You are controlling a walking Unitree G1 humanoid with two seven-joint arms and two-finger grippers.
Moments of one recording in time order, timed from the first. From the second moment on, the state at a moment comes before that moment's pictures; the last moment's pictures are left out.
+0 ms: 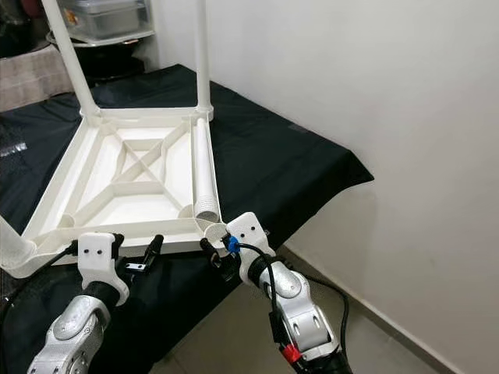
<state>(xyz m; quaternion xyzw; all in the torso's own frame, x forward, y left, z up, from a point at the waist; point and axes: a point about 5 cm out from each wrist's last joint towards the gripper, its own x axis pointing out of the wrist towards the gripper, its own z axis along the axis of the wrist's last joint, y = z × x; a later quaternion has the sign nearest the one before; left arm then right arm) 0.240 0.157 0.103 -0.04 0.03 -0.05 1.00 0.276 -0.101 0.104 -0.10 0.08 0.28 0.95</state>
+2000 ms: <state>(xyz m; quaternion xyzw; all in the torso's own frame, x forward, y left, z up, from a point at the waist) 0.240 0.162 0.103 -0.05 0.04 -0.06 1.00 0.273 -0.107 0.110 -0.01 0.08 0.26 0.96</state>
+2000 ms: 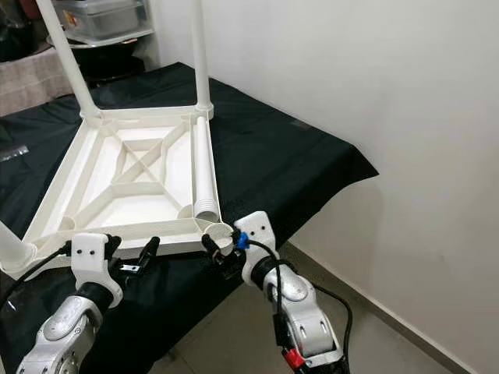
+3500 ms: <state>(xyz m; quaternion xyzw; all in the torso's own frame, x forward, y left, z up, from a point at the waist) 0.246 0.162 0.107 -0.03 0.04 -0.07 1.00 0.276 -0.101 0.105 -0.04 0.08 0.28 0.95</state>
